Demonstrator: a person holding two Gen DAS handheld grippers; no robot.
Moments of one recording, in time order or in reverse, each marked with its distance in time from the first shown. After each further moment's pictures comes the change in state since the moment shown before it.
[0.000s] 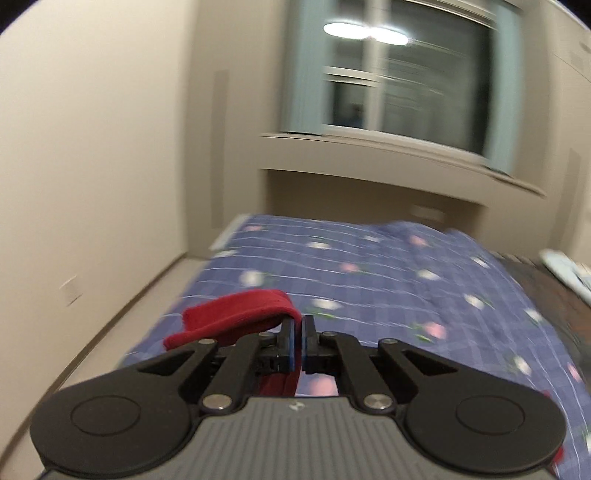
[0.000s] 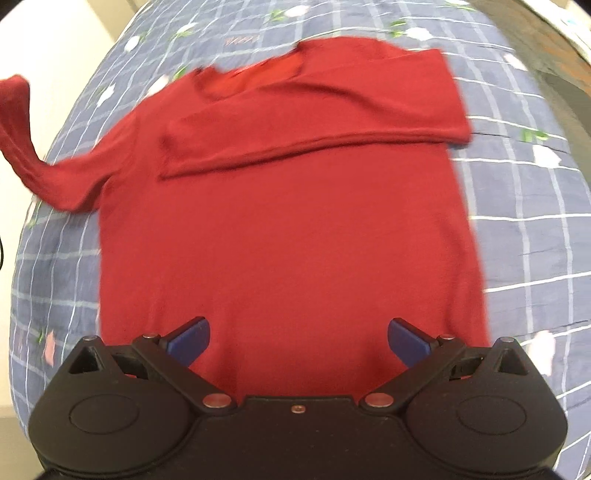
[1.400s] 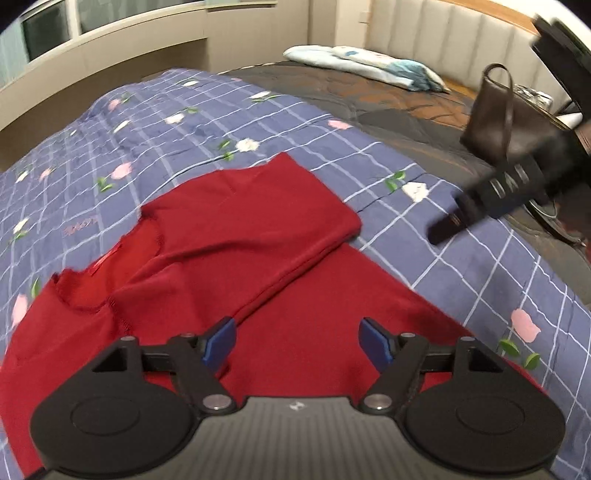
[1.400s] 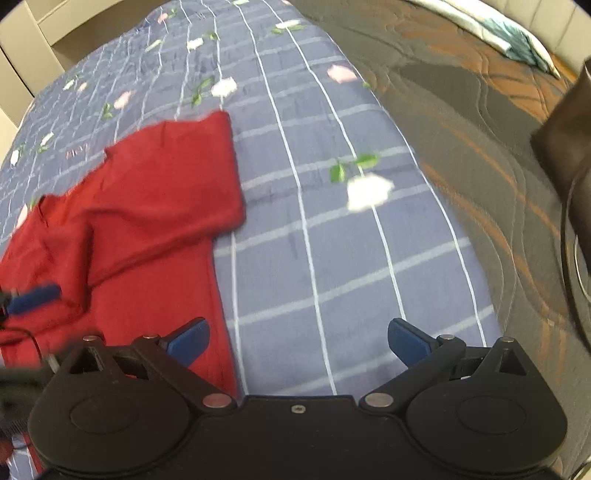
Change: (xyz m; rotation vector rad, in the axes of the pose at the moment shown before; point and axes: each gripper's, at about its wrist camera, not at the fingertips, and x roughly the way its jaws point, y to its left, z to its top) left arm 0.001 -0.230 -0.165 0.530 0.435 -0.584; right arm -0.005 -0.170 0.067 0.207 -0.132 -0.136
